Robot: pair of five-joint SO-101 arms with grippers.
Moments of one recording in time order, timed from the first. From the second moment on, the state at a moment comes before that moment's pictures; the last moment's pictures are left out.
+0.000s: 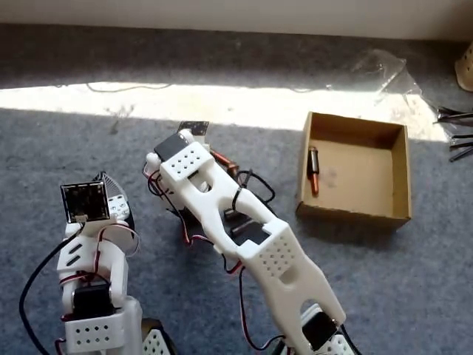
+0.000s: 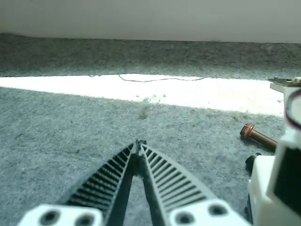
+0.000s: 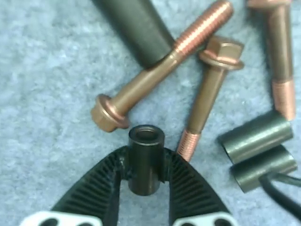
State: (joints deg) left arm -14.7 -103.8 93.9 37.4 1.4; right arm -47.7 46.2 -38.5 94.8 -42.7
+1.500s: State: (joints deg) left arm -7.7 -103.8 95.7 37.2 1.4; right arm -32.6 10.3 -36.6 99.7 -3.0
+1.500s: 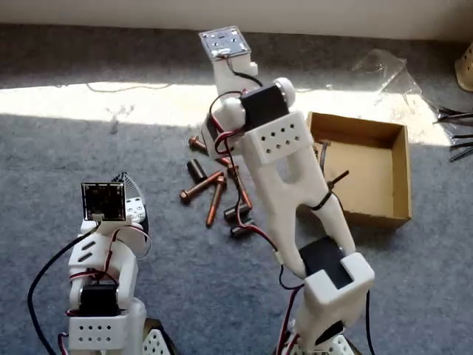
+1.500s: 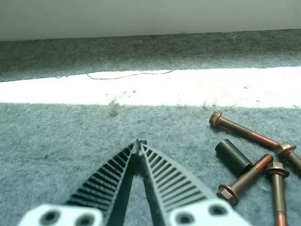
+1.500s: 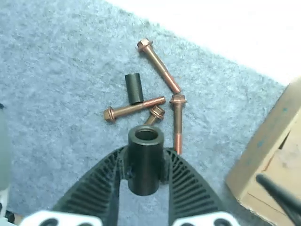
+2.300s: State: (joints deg) left arm -3.6 -103.8 95.3 37.2 0.3; right arm -22.7 -47.2 21.1 80.5 7.3
